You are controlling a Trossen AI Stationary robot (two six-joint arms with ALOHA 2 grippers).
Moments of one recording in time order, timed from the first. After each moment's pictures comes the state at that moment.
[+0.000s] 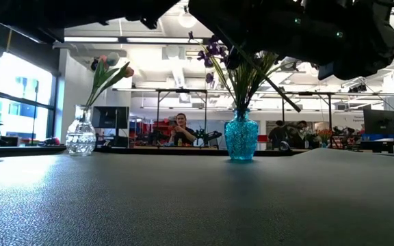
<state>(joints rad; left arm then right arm) -0.23 1.50 0.57 1.10 -0.12 0.26 0.21 1.87 0.67 1.44 0.07 0.09</state>
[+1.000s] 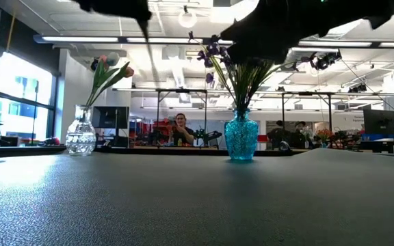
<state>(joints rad) -0.41 1.18 0.72 0.09 -0.69 0.24 0.29 1.42 0.67 0.48 0.48 0.16</state>
